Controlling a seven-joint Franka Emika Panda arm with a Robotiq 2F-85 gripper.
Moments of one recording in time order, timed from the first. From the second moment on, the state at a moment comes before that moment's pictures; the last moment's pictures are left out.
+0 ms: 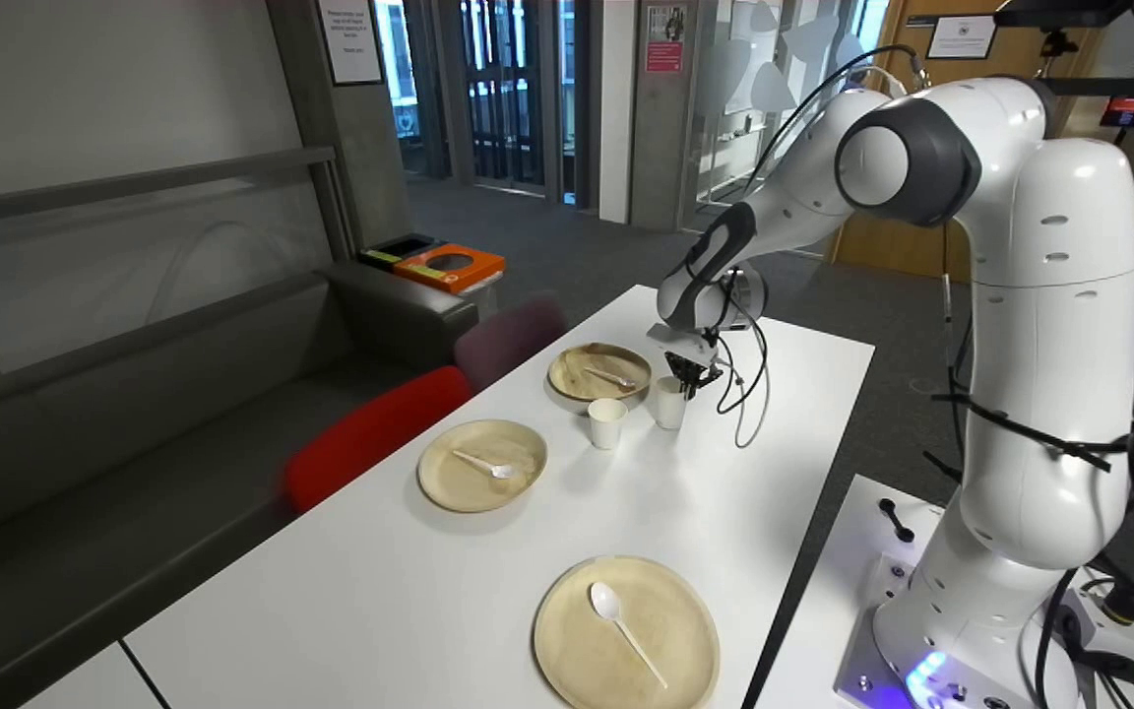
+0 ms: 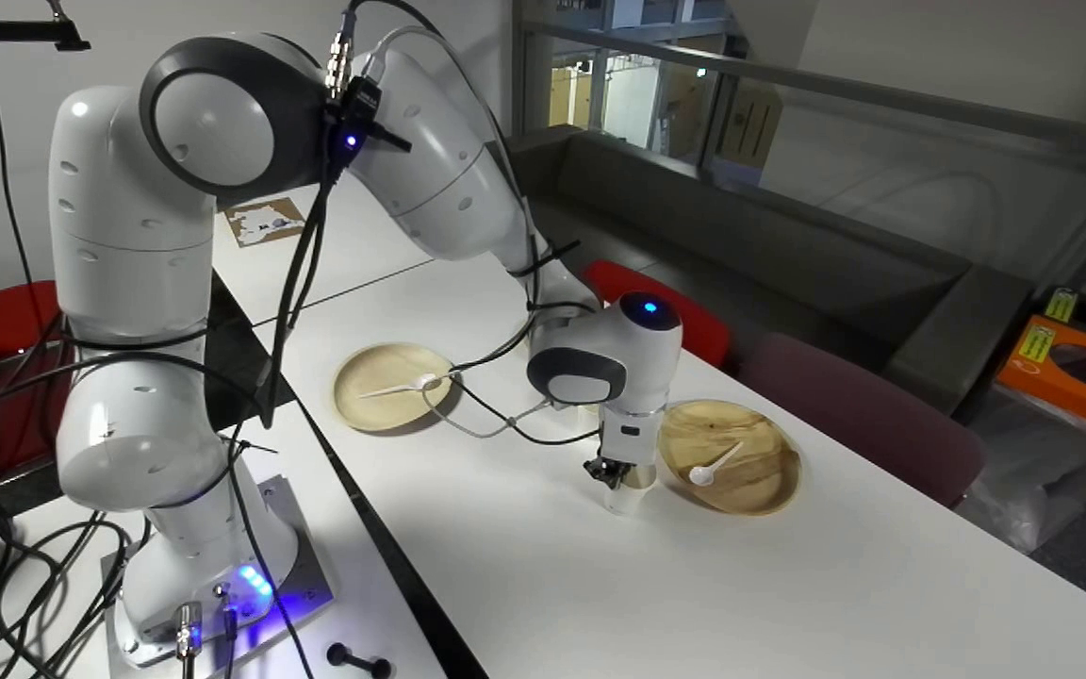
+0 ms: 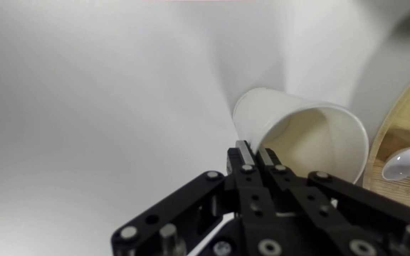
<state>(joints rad) -0.16 0.35 -0.30 -2.24 0.27 2.61 0.95</state>
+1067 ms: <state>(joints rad) -0.17 0.29 -0.30 -2.32 0.30 2.61 0.88</state>
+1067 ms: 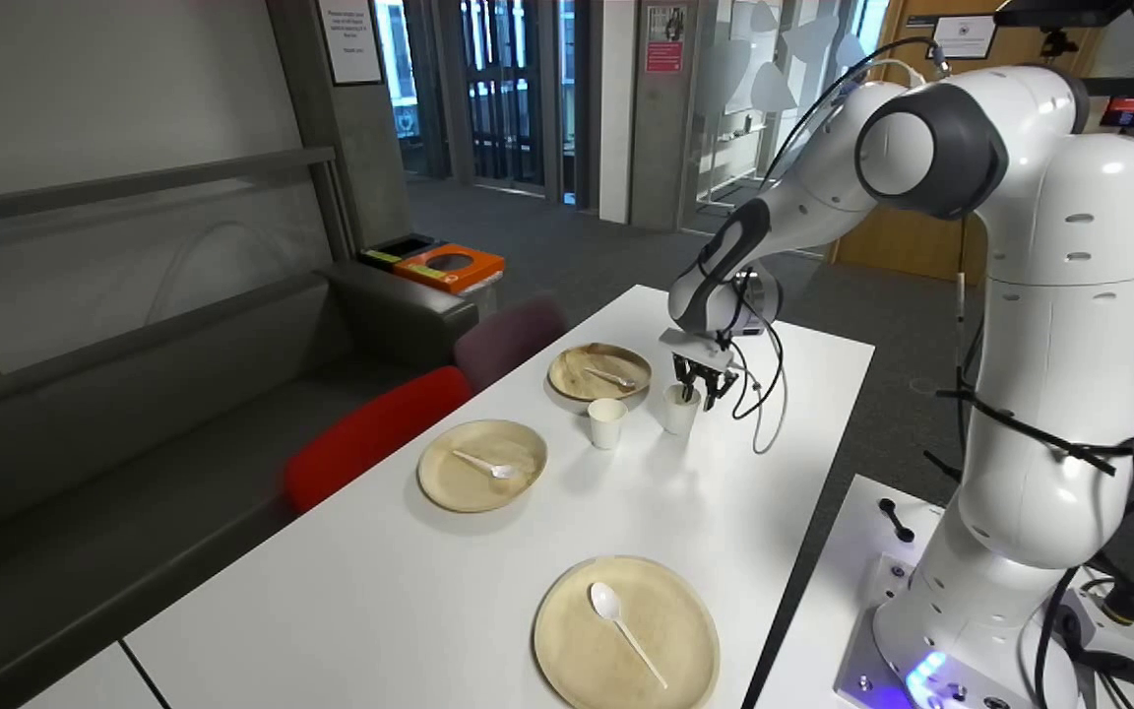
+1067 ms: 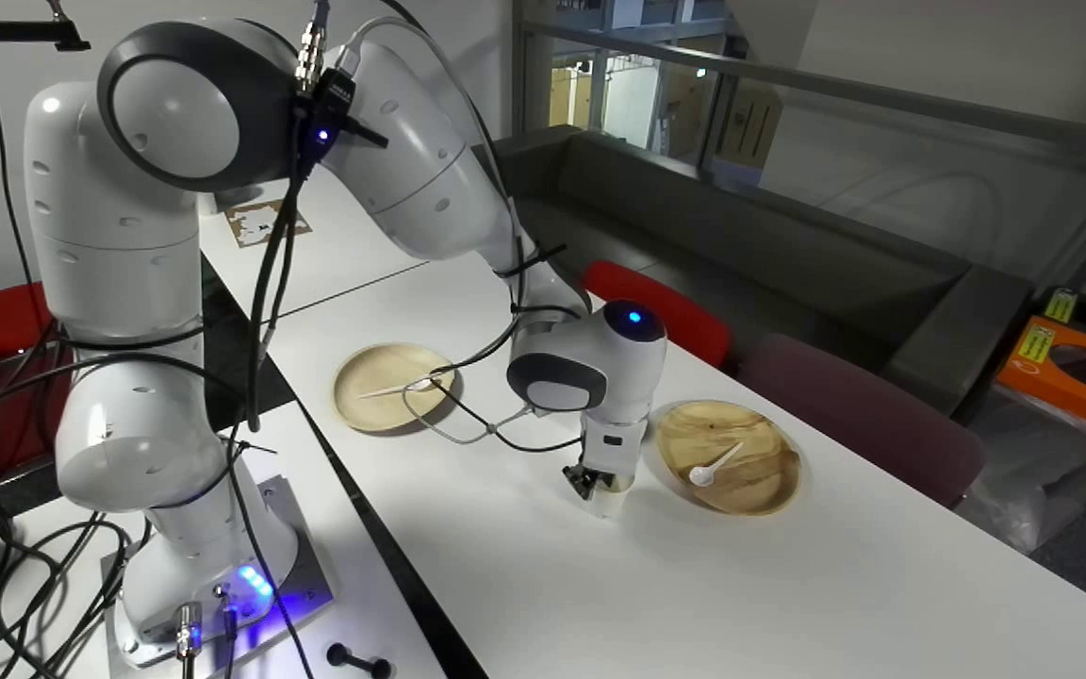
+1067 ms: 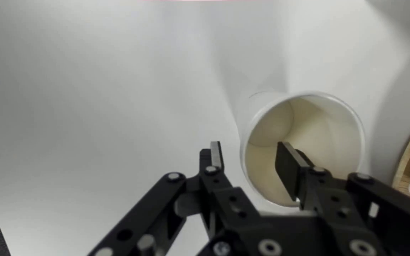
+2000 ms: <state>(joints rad) -0.16 0.14 -0.21 -2.31 0.30 2.50 0.84</state>
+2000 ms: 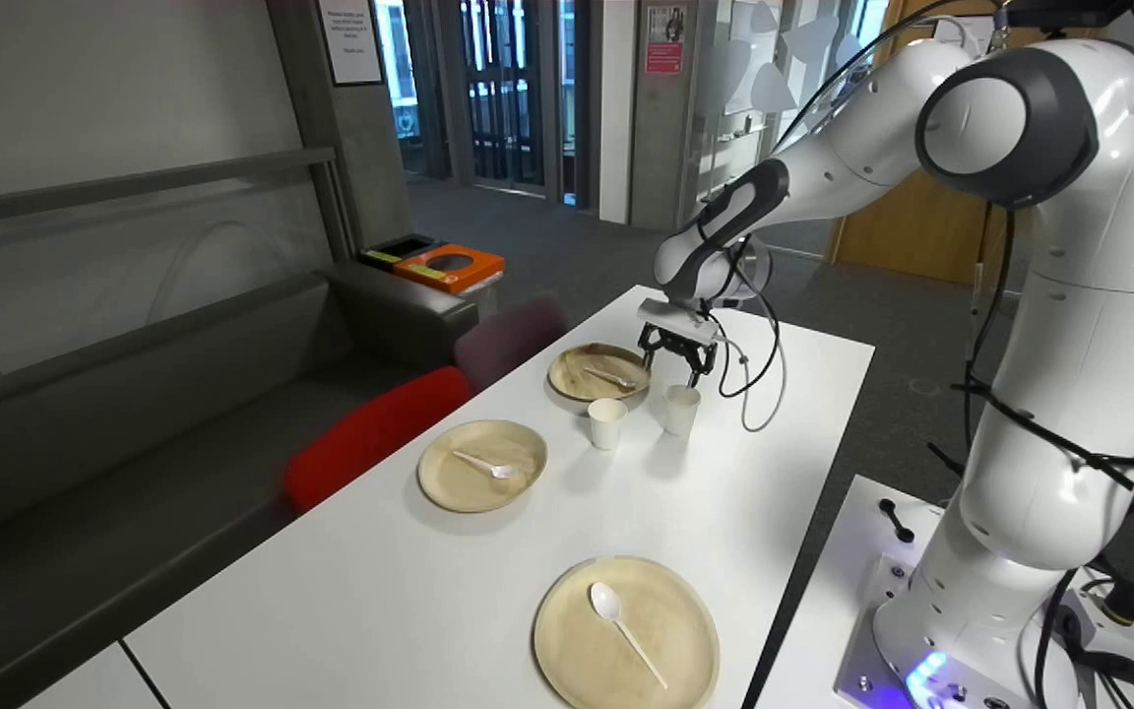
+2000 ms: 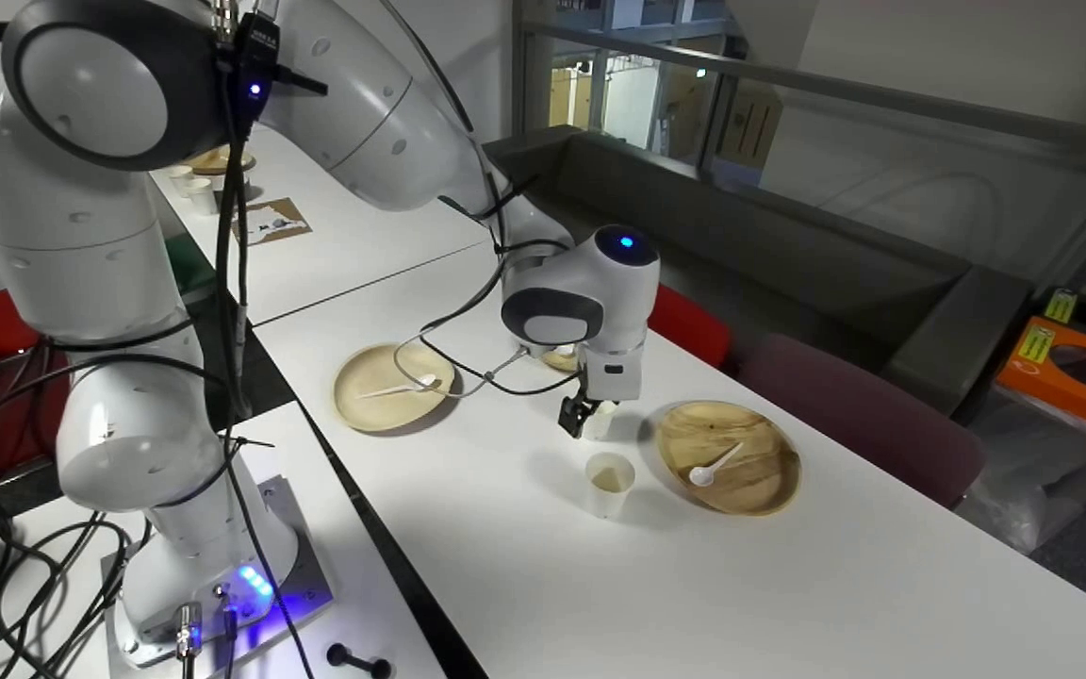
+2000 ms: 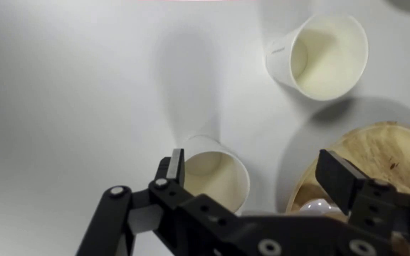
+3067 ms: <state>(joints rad) -0.12 0.40 -0.16 -2.07 0.30 2.38 0.88</state>
